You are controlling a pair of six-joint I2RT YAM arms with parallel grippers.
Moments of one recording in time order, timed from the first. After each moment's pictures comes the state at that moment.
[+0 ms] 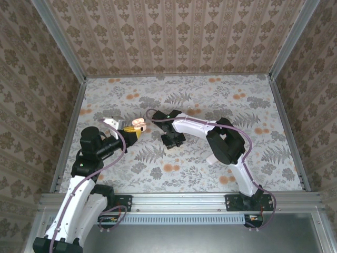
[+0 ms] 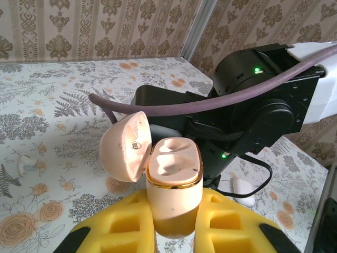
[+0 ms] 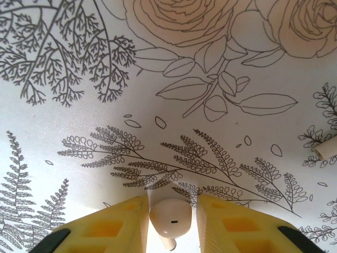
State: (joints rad) left arm -0.23 0.60 0.53 -0.19 0.71 -0.20; right arm 0.81 2.19 1.69 -1.01 0.04 0.49
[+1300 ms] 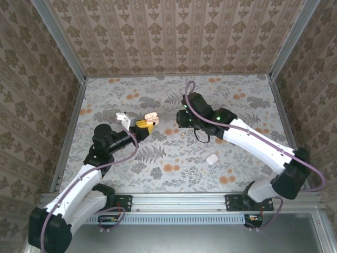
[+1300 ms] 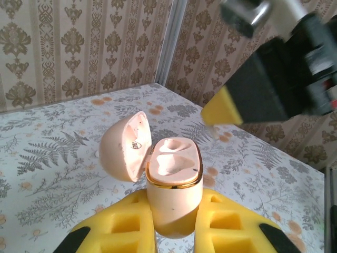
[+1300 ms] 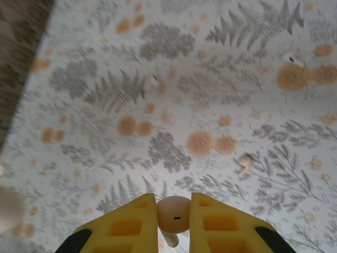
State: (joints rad) left arm -0.43 0.82 0.46 0.29 0.61 -0.22; right arm 0.77 1.42 1.36 -0.66 0.17 0.66
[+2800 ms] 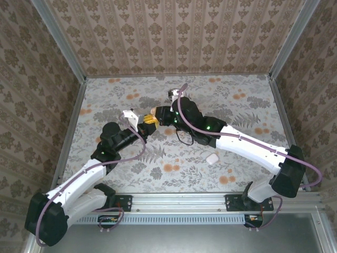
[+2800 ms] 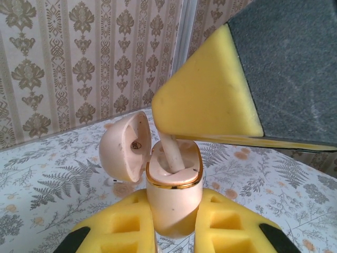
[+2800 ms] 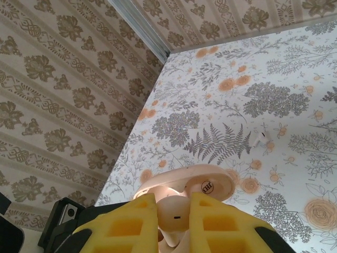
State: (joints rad) left arm -0.56 0.92 0.49 0.42 0.42 -0.16; right arm 0.92 1.48 1.33 -0.23 0.19 0.71
